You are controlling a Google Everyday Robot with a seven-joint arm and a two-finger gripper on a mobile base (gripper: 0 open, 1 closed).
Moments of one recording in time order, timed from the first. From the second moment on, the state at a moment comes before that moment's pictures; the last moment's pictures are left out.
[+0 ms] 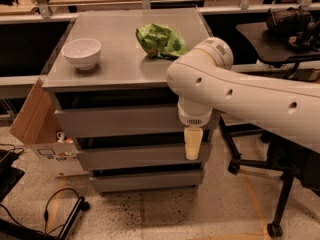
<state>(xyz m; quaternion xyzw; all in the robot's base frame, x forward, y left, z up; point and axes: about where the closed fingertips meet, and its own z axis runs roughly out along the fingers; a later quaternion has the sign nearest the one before) 0.557 -0.102 0.757 -0.65 0.74 -0.13 0.09</state>
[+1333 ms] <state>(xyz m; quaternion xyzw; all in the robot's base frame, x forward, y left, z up) 0.618 -0.083 0.718 -0.67 0.72 -0.13 0.13</state>
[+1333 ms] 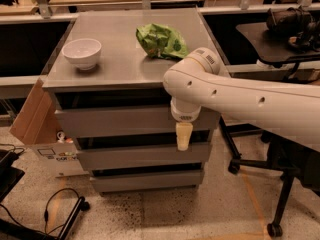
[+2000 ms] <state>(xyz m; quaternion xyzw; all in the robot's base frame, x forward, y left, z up) 0.641 -0.073 0.698 -0.67 0.72 -0.10 0.14</state>
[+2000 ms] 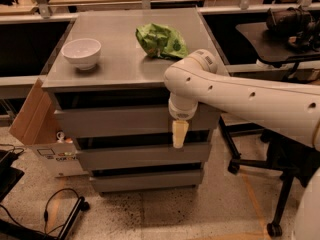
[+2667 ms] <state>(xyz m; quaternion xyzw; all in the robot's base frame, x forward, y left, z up) 0.642 -0.062 0.668 -0.66 0.73 -0.06 0.14</state>
